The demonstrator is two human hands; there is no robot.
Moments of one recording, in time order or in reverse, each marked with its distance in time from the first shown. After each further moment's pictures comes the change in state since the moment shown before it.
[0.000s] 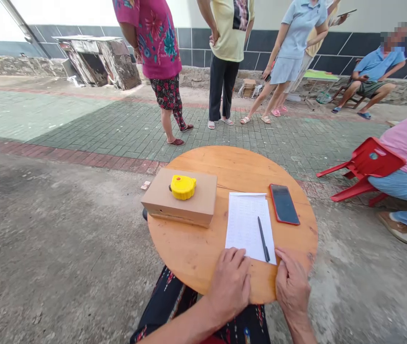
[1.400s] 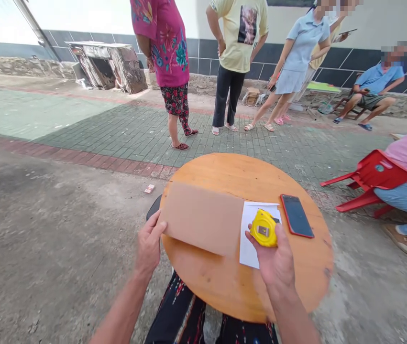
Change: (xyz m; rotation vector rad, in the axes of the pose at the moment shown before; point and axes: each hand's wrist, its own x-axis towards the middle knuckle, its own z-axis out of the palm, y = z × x) left_hand -0.011 -0.161 -0.153 -1.013 0.750 -0.509; right_hand 0.108 -0.163 0.023 1.327 -0.010 0.956
